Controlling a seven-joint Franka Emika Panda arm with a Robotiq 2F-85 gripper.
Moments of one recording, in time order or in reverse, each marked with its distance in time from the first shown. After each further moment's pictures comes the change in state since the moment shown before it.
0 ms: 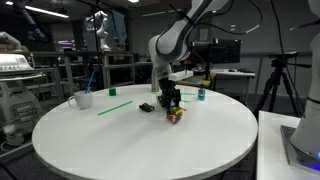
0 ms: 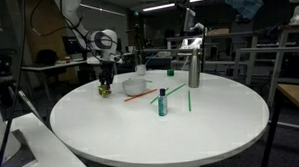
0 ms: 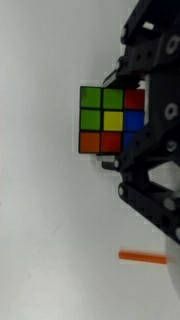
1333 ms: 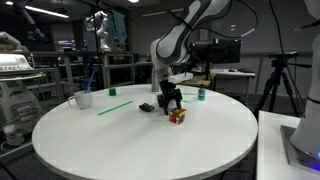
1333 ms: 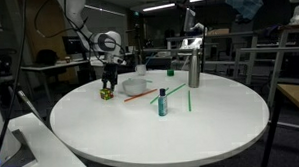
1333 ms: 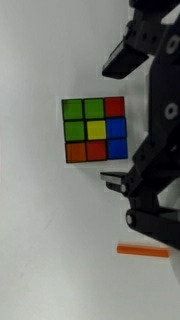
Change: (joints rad) arm -0.034 0.041 -0.003 0.023 0.008 0.019 -0.008
